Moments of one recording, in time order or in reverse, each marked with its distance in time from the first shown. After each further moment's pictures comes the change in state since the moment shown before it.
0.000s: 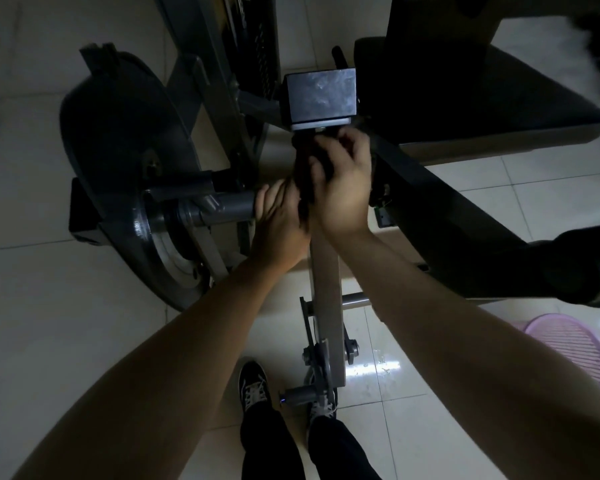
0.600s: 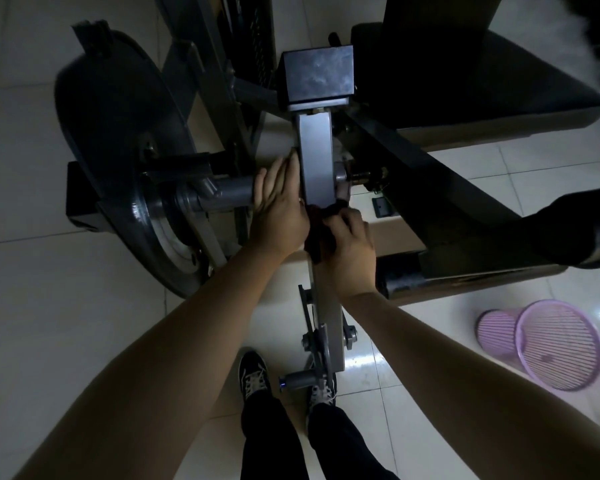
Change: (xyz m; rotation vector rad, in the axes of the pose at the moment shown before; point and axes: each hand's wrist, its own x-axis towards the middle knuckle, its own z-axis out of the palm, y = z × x) left_hand -0.005 0.002 -0.004 0.034 -0.117 -0.060; right_hand -0.110 0.044 -0.022 -0.275 -0.254 0.014
